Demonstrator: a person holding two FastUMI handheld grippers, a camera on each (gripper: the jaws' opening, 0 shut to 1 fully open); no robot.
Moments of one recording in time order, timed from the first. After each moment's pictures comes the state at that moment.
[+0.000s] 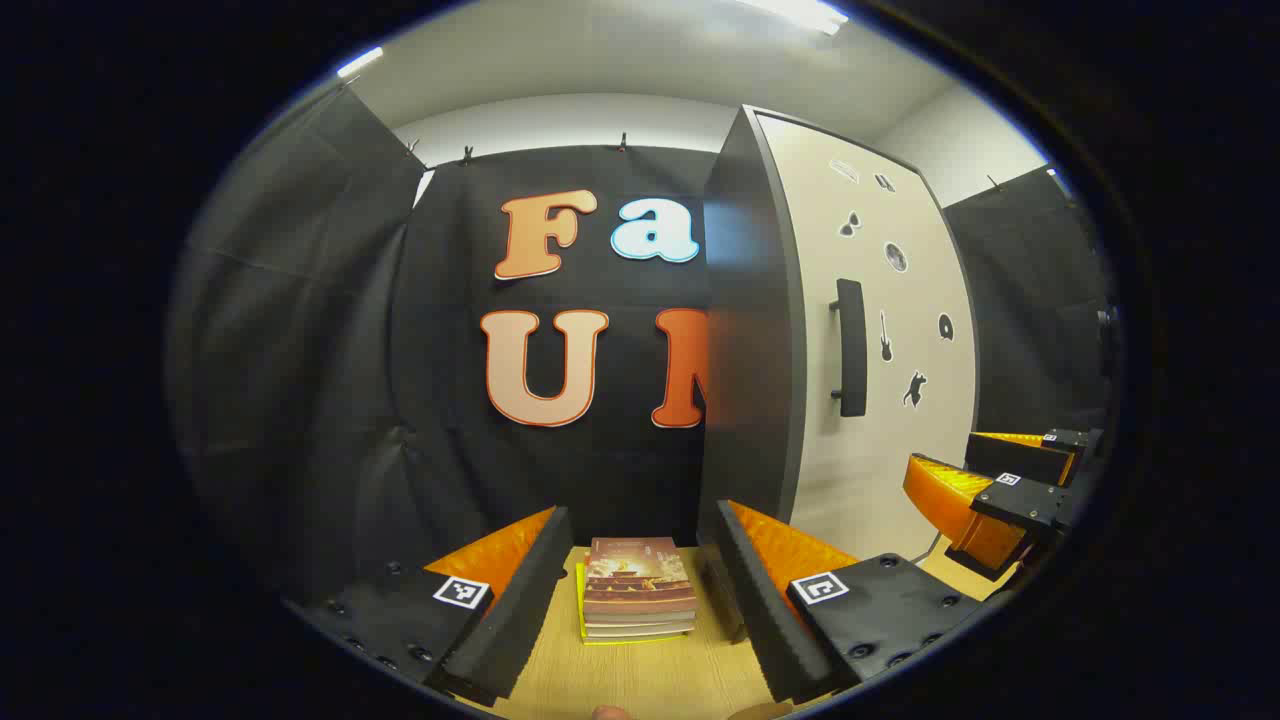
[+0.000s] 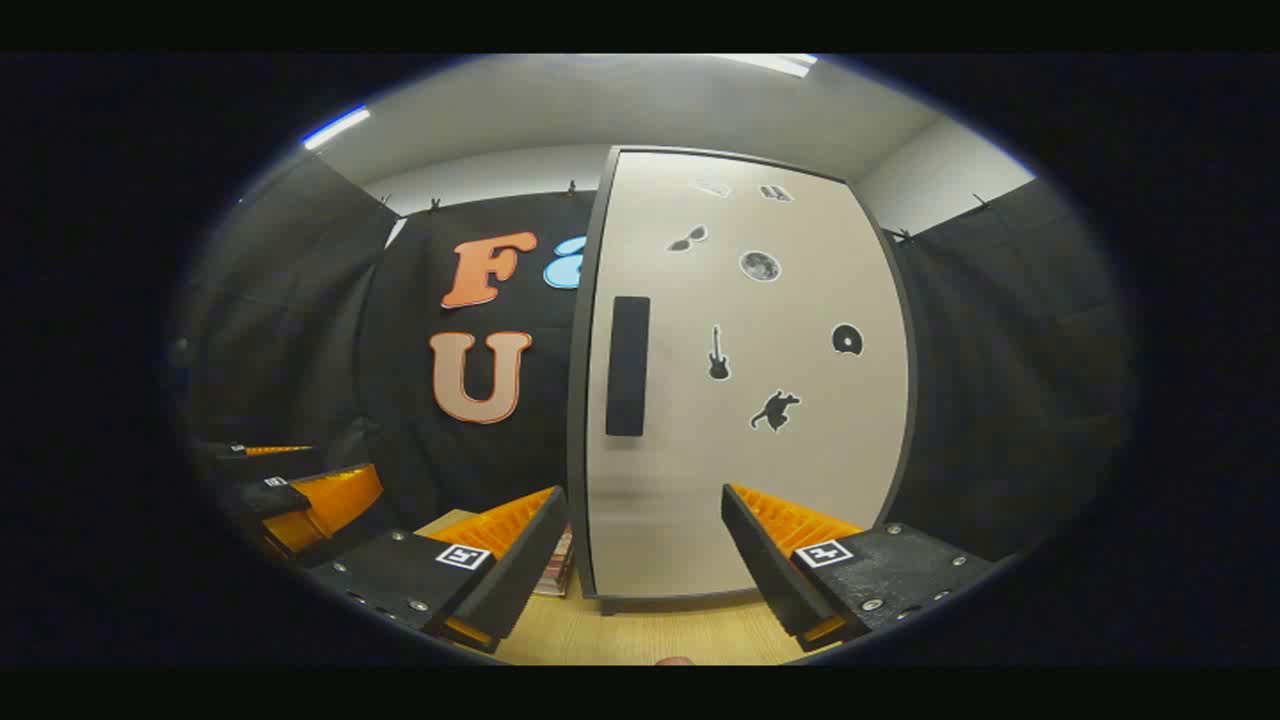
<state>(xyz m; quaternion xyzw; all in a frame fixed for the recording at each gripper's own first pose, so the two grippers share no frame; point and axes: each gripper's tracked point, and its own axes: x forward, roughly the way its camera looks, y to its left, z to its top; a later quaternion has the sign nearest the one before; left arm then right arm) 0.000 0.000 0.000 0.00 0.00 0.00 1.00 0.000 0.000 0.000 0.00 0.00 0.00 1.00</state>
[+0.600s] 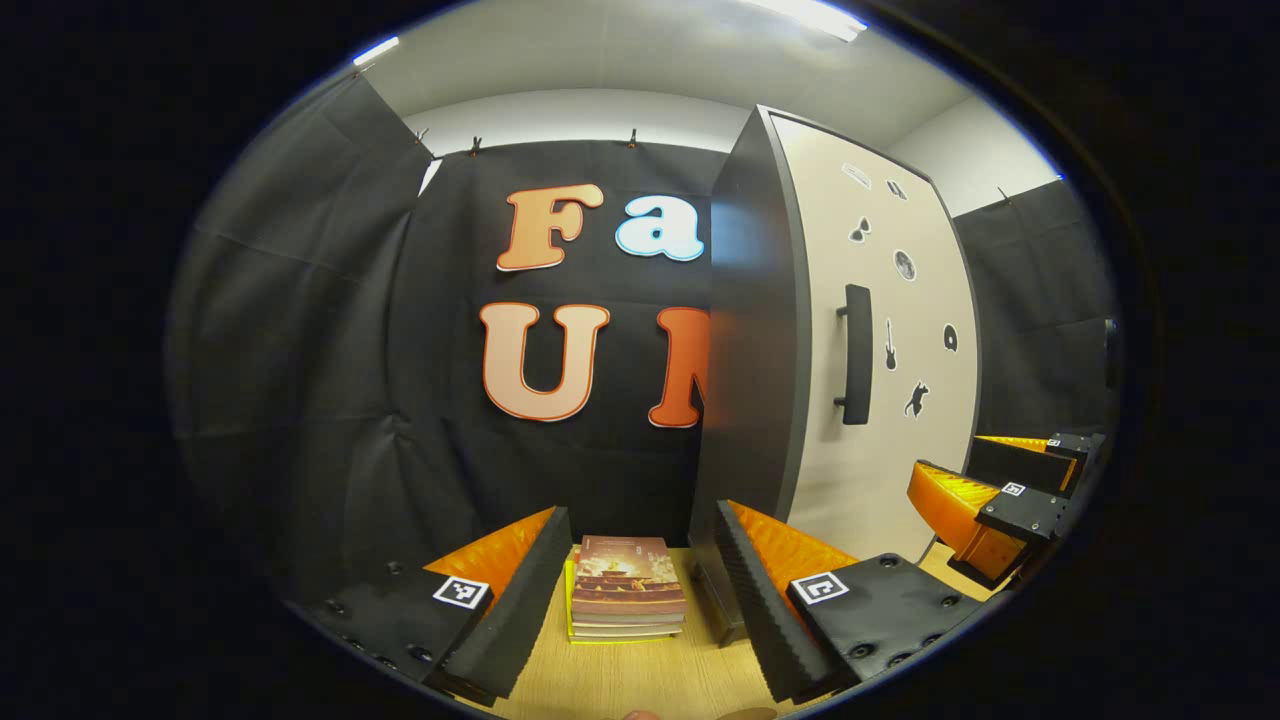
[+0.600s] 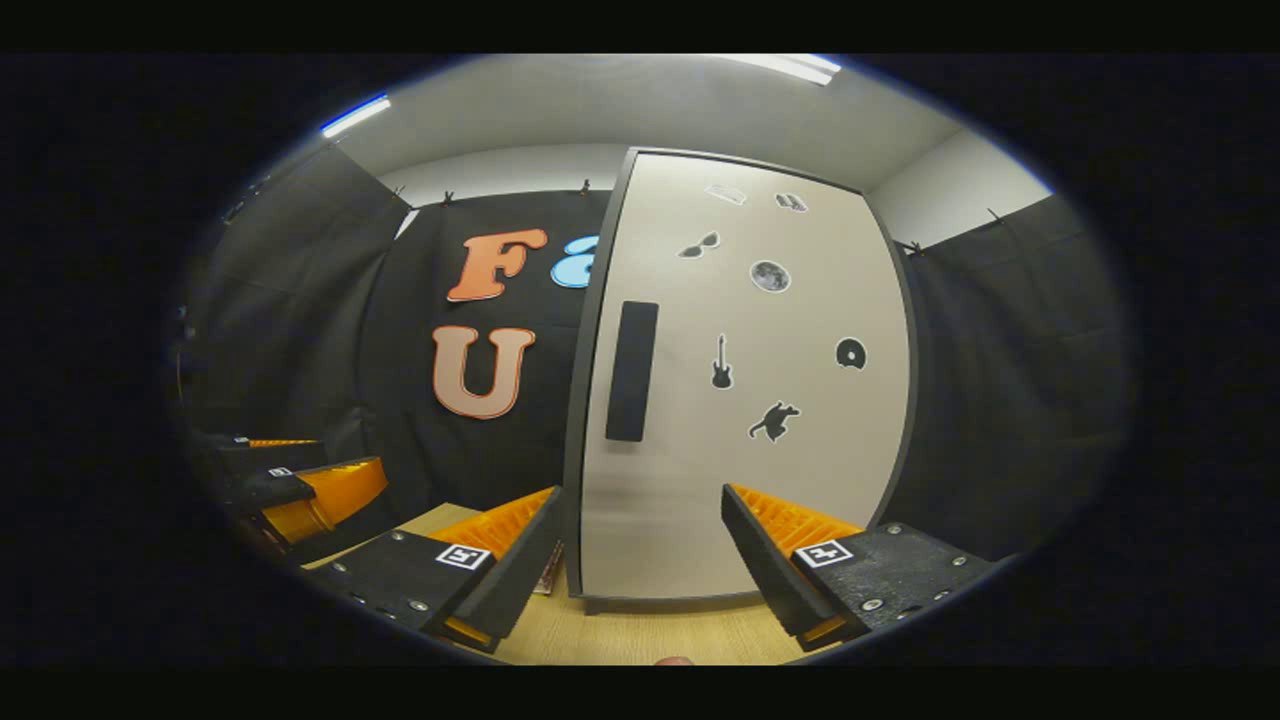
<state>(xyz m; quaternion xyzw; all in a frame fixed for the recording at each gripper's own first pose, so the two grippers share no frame) 0.005 -0.007 -0.006 -0.02 0.01 0.00 1.00 -0.001 -0.004 0.002 -0.03 0.00 0.00 1.00</state>
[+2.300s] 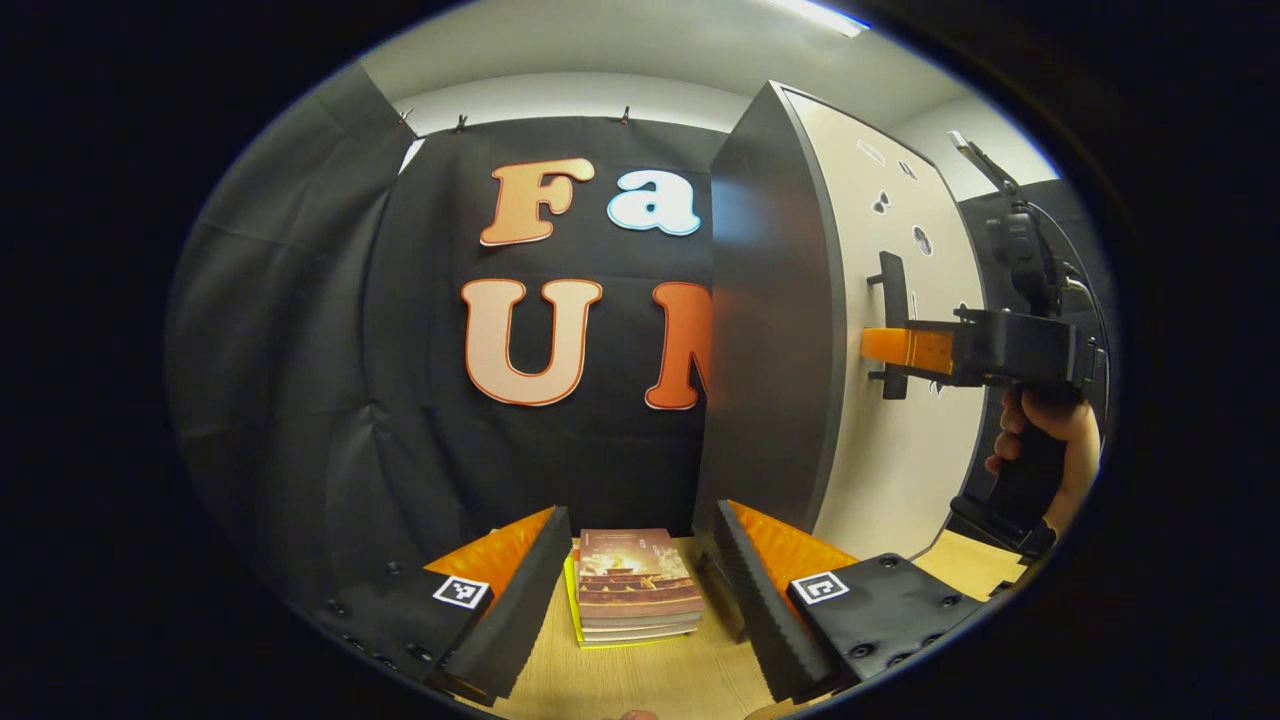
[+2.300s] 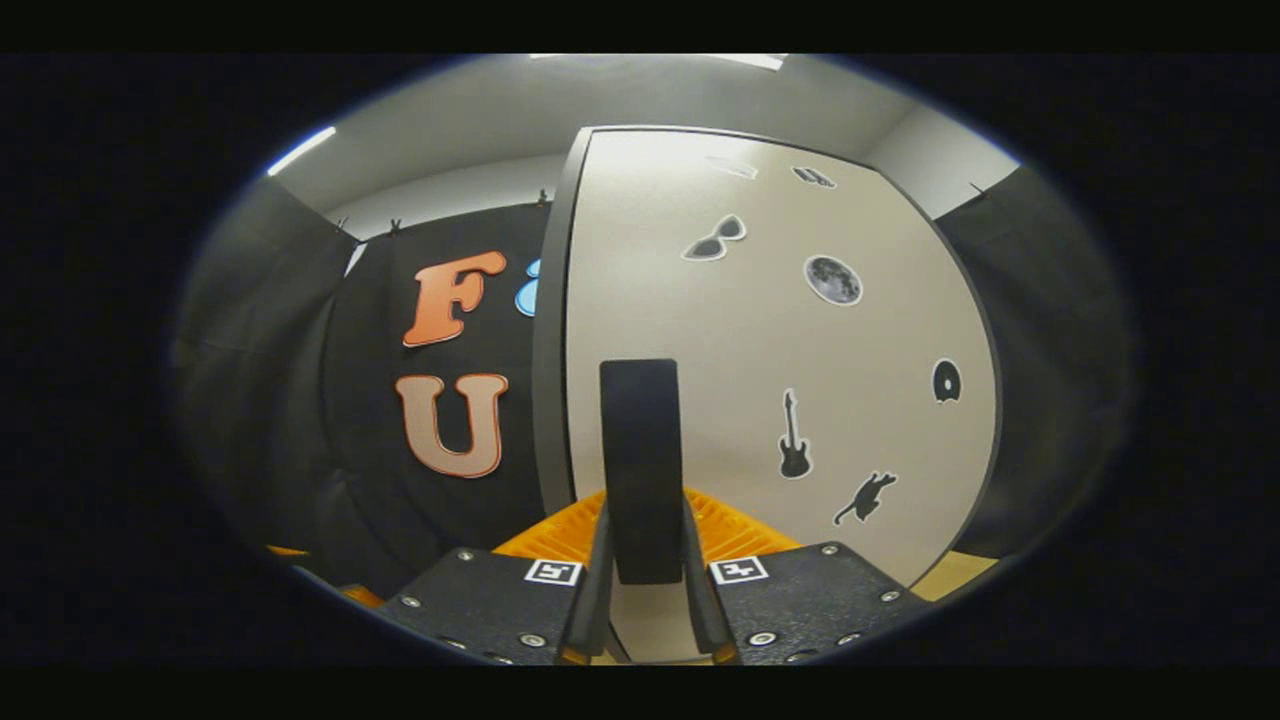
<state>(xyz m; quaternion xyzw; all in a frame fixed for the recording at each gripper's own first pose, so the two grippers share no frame) 0.049 0.023 -0.030 -0.02 0.03 -0.04 1.00 0.140 0.015 0.065 0.05 -0.03 -0.01 1.00</state>
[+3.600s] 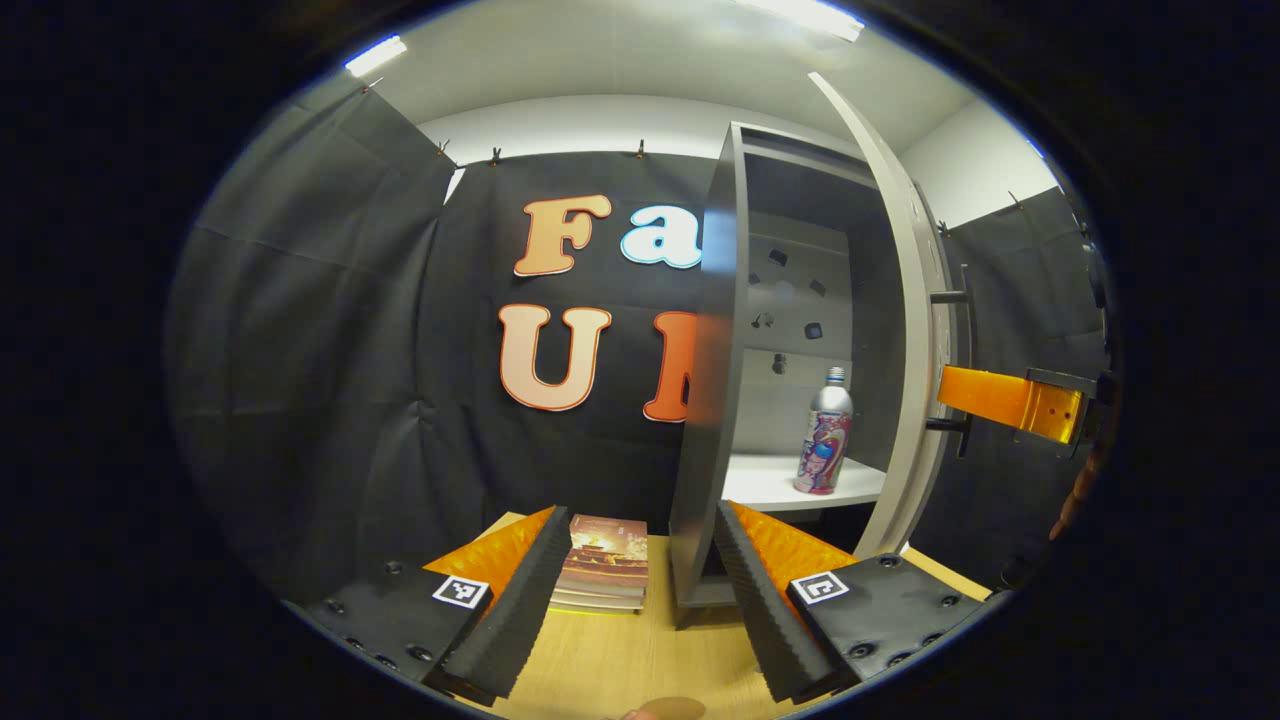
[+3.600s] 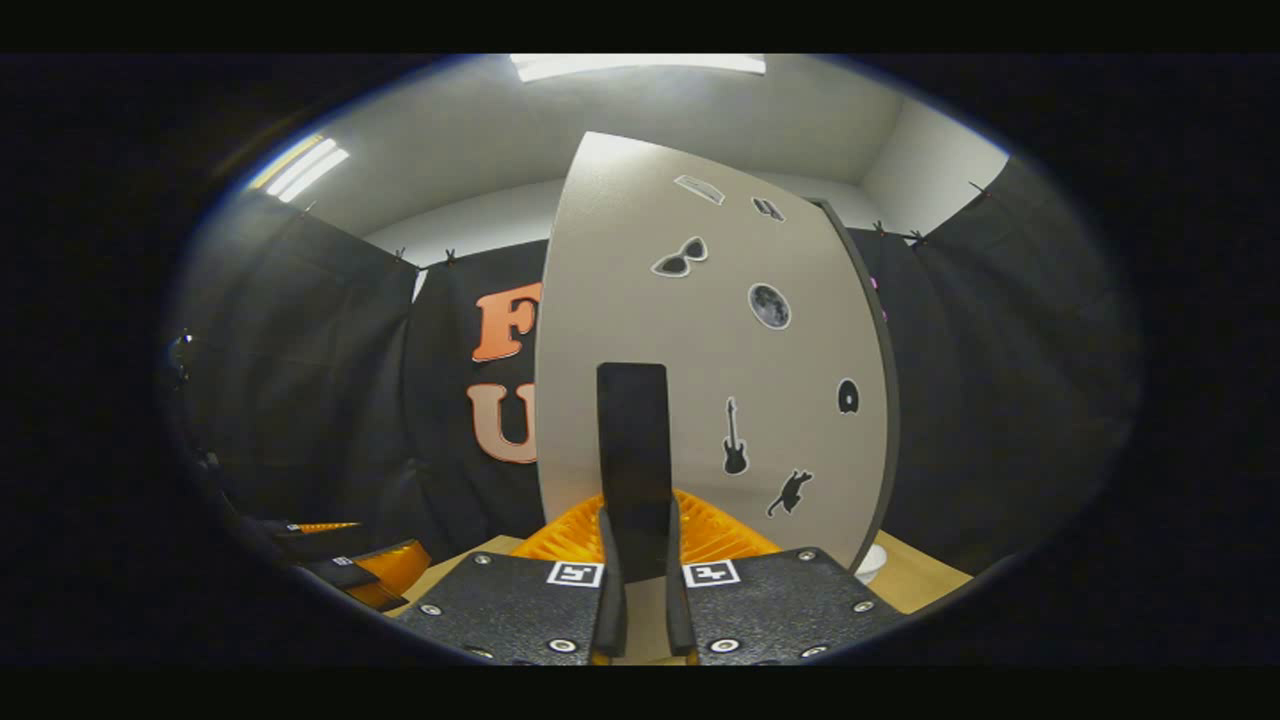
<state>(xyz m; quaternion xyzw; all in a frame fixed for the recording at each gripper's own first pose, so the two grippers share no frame) -0.090 -0.092 0.006 -0.04 0.00 0.06 1.00 -0.032 -0.083 0.072 0.05 -0.05 0.09 0.99</state>
